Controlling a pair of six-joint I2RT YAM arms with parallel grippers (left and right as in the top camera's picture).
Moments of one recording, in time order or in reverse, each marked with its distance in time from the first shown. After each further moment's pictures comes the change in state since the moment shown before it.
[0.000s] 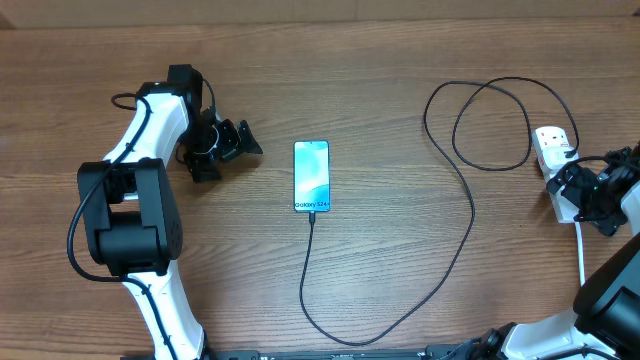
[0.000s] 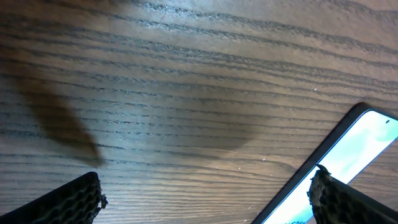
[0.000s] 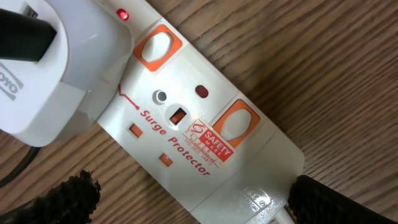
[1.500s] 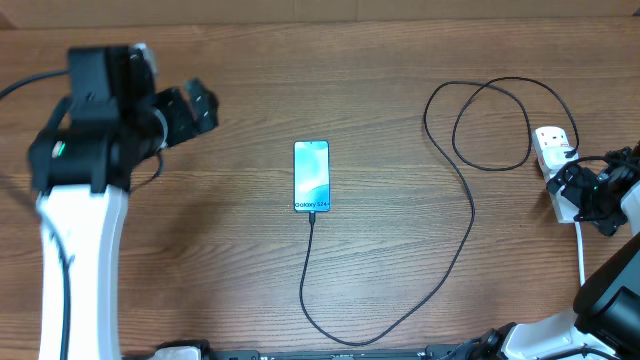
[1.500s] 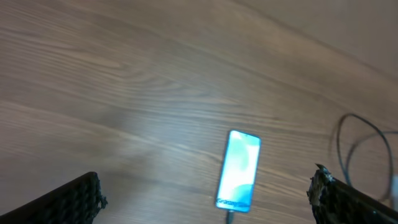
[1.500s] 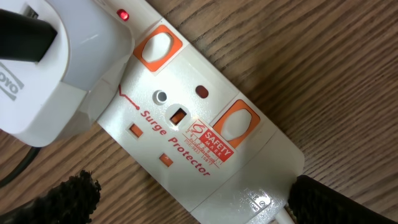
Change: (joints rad) left arm 0.000 -0.766 0.001 -0.051 -0.231 0.000; right arm 0.000 0.000 0.000 0.000 0.000 0.000
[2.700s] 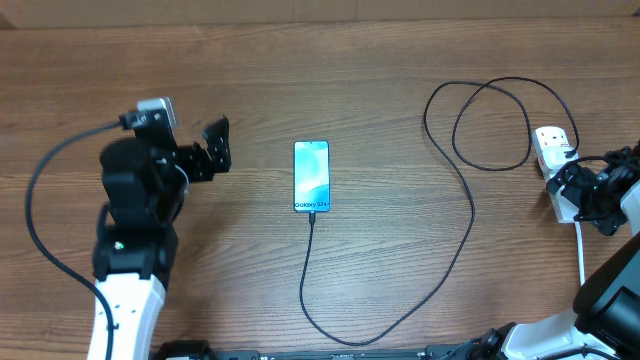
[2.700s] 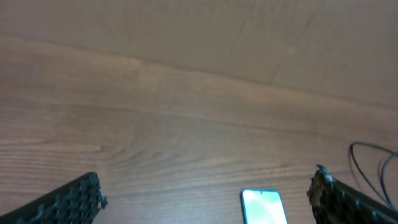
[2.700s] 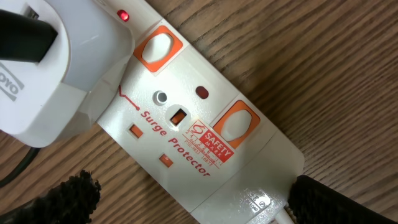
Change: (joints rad) left arm 0.000 -0.337 -0.833 0.971 0.039 0.160; right arm 0.001 0.000 0.000 0.001 0.003 0.000
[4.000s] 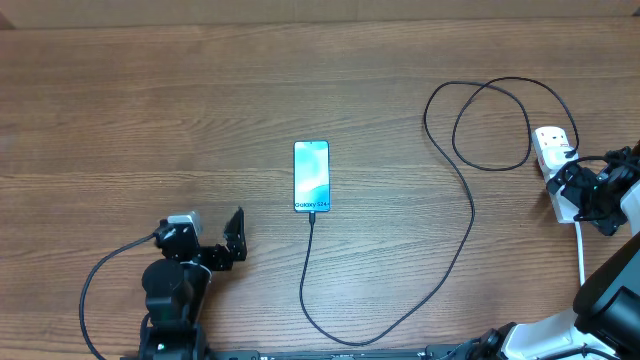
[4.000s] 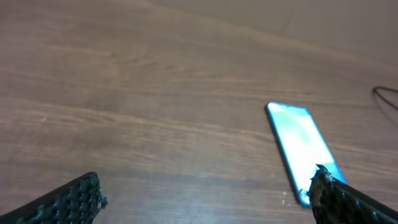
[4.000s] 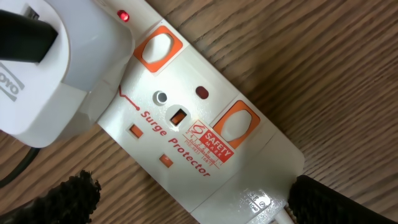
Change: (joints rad) left arm 0.000 -0.600 -0.749 0.193 -0.022 -0.003; right arm 0.000 0.000 0.000 0.001 0.000 0.000
